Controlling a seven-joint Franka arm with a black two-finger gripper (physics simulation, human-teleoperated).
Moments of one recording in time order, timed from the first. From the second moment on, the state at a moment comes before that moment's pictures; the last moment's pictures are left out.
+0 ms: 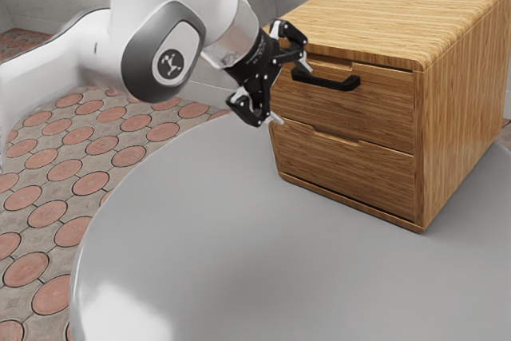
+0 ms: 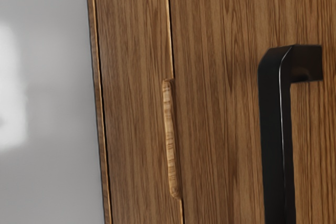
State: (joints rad) arm -0.17 0.04 0.08 -1.57 -0.04 2.21 -1.52
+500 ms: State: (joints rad) arm -0.17 0.10 0.08 -1.52 -0.04 2.23 -1.52
